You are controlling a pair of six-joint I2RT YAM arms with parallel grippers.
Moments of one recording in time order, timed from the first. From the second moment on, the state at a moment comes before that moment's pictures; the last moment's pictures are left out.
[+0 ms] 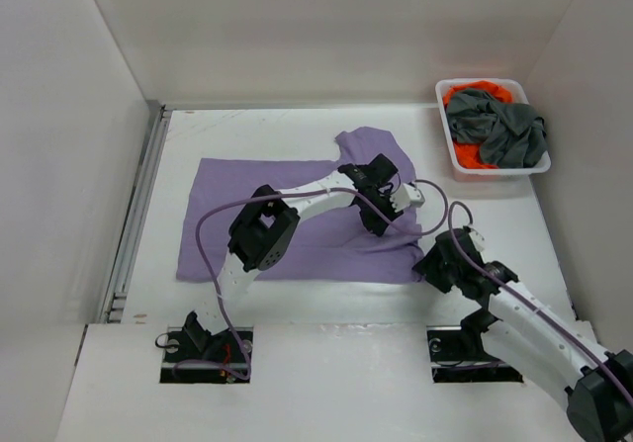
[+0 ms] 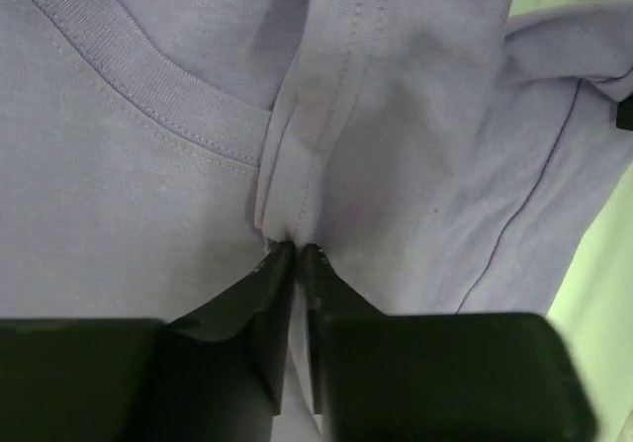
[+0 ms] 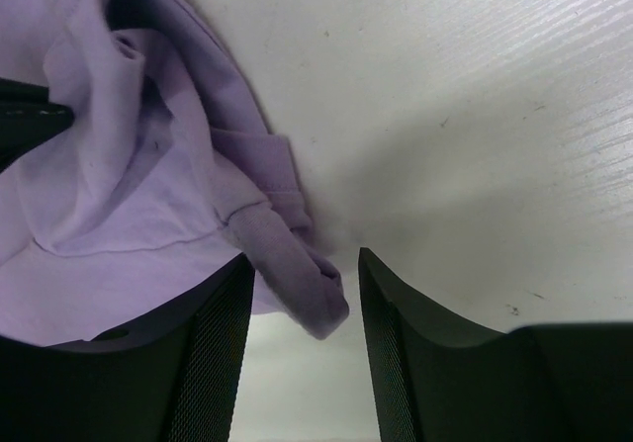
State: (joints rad) left arm -0.87 2.28 1.82 -0.66 0.43 0.35; right arm 0.47 0.75 0.34 -0.57 0.16 1.10
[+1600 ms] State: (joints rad) left arm -0.22 1.23 0.79 -0.78 -0.10 1.07; right arm 0.47 0.73 0.47 -0.71 0.12 1.02
